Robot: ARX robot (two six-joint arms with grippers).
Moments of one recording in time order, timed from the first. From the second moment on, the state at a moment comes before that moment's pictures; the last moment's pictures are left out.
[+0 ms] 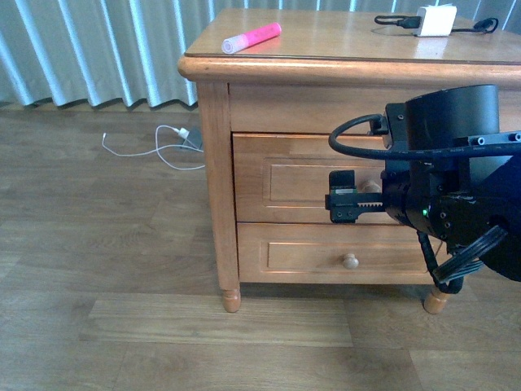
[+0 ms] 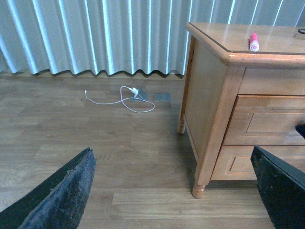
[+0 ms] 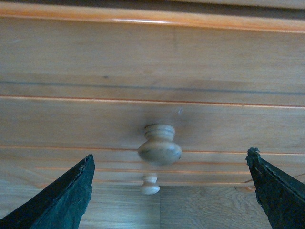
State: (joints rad) left arm 0.00 0.00 0.02 0.00 0.00 0.00; right arm 0.29 2.20 1.06 0.63 0.25 0.09
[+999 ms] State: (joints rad) left arm 0.00 0.00 0.02 0.00 0.00 0.00; right arm 0.29 2.27 1.13 0.68 0.23 0.11
